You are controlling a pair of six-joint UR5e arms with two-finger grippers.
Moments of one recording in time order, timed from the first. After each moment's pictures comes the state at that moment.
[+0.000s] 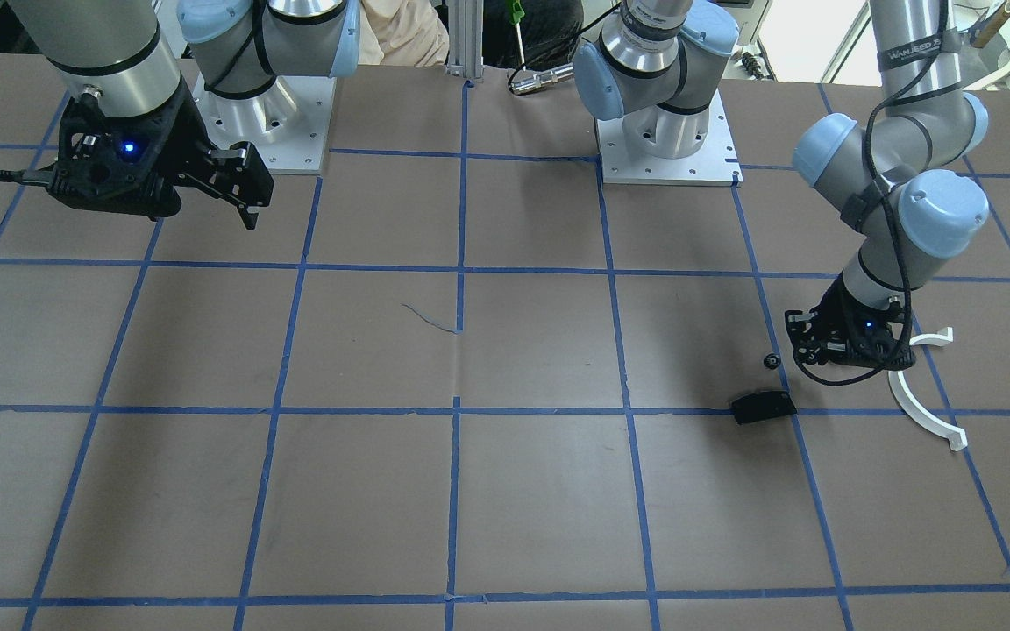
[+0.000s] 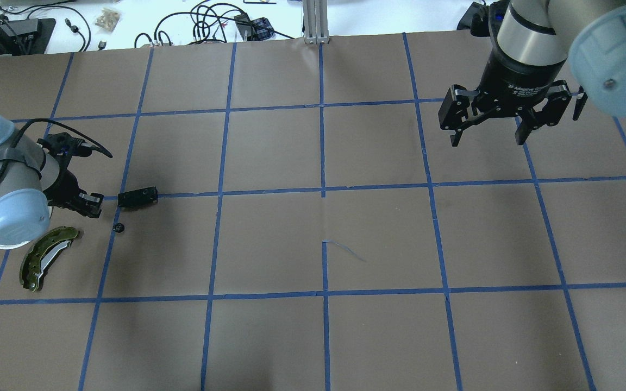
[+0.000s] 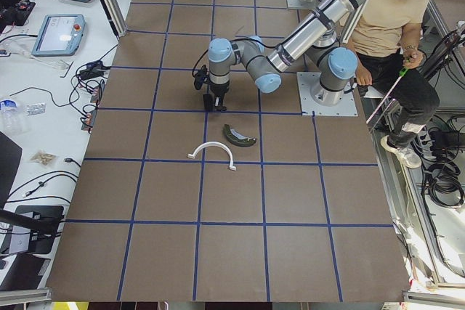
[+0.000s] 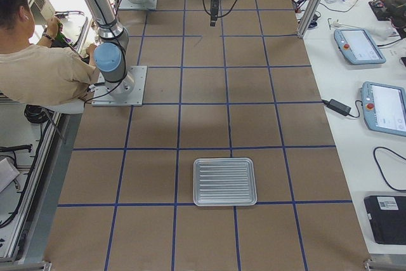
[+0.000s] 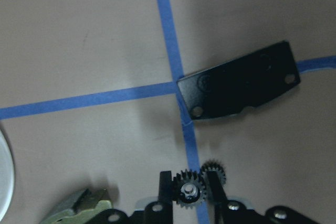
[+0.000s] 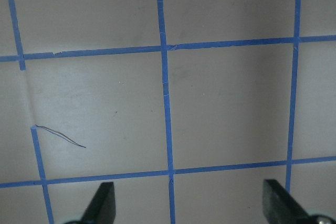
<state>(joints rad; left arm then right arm) -1.07 -1.79 -2.09 -0.79 1.62 0.68 1.58 -1.58 1.60 -1.54 -1.62 0.06</state>
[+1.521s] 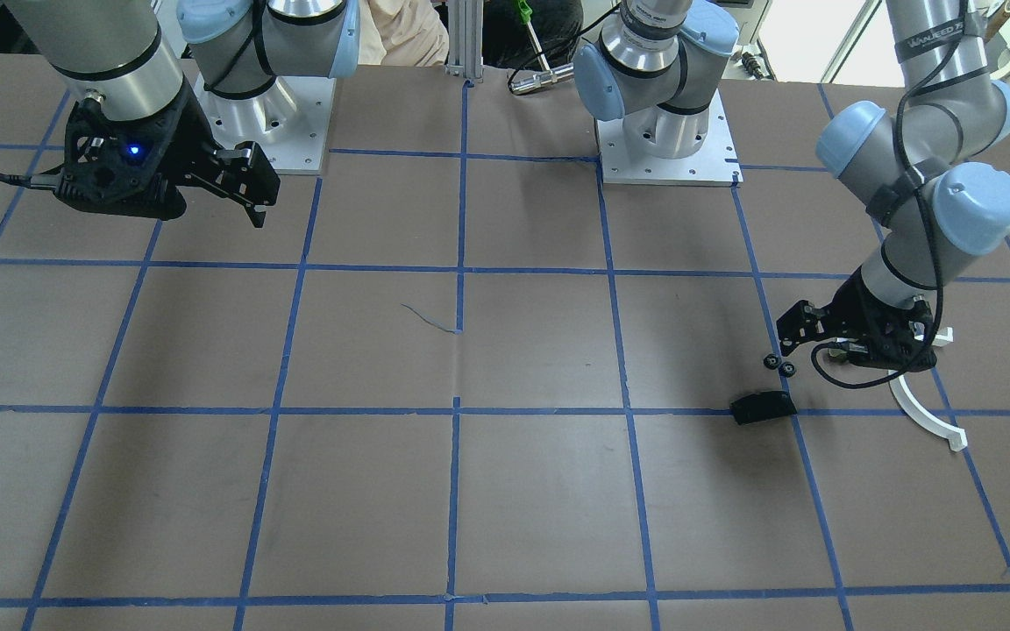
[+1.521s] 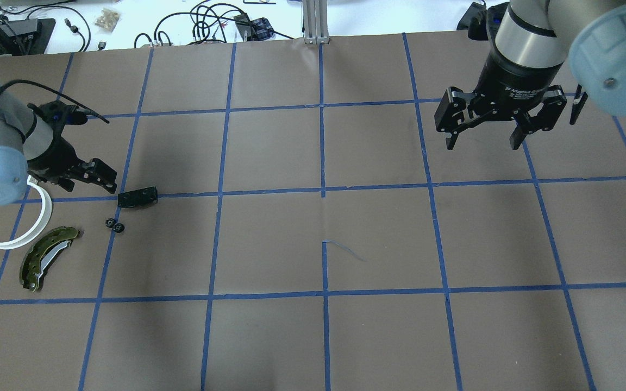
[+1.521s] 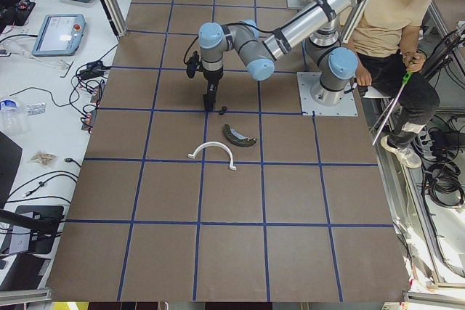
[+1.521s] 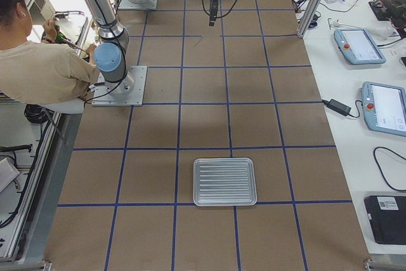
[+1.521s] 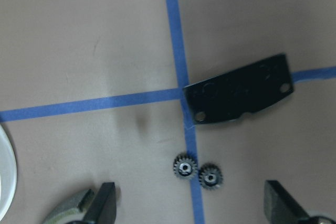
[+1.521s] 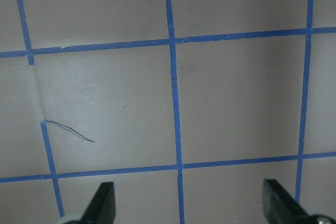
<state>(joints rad) -1.19 -1.72 -1.85 -1.17 1.57 0.45 1.58 -1.58 1.60 -1.52 -1.59 0.07</state>
